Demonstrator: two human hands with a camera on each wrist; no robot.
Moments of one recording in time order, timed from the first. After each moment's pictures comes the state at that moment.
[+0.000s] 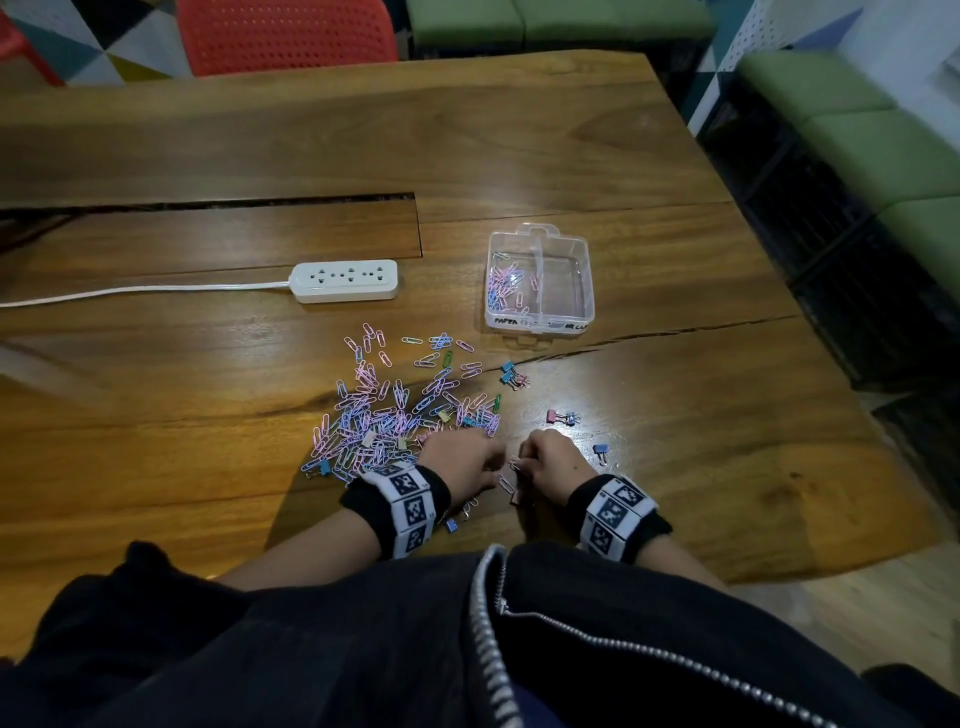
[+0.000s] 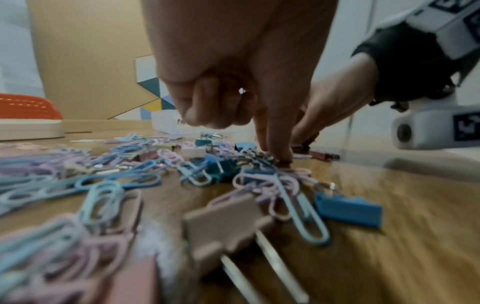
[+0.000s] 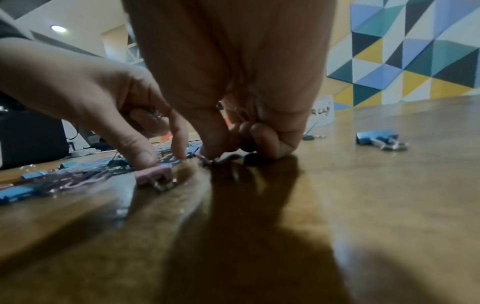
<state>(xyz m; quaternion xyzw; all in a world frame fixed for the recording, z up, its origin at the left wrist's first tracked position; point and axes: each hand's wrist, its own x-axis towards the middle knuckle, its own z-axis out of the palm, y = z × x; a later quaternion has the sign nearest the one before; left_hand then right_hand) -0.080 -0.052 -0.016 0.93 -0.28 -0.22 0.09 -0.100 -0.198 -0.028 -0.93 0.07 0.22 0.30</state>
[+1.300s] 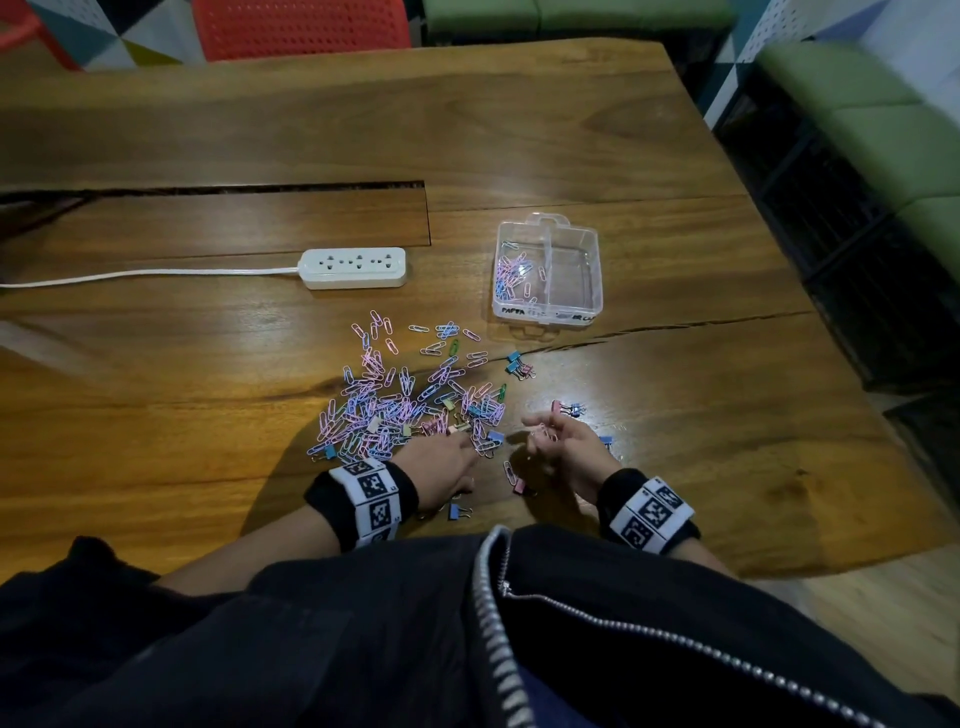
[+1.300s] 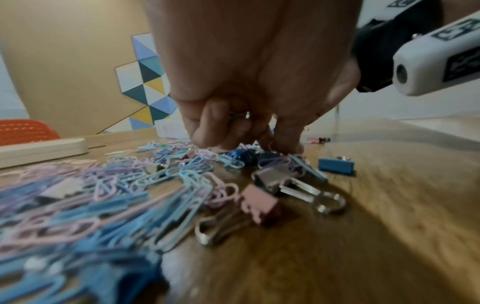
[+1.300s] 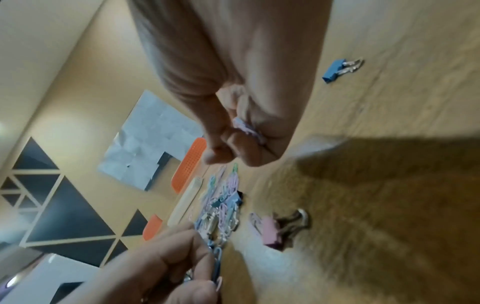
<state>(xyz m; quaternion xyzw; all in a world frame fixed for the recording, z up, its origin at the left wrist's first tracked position) -0.090 -0.022 -0.017 0.90 -0.34 -0.26 -0.01 -0.107 -0.210 -0.020 -0.63 0.22 0.24 0.70</state>
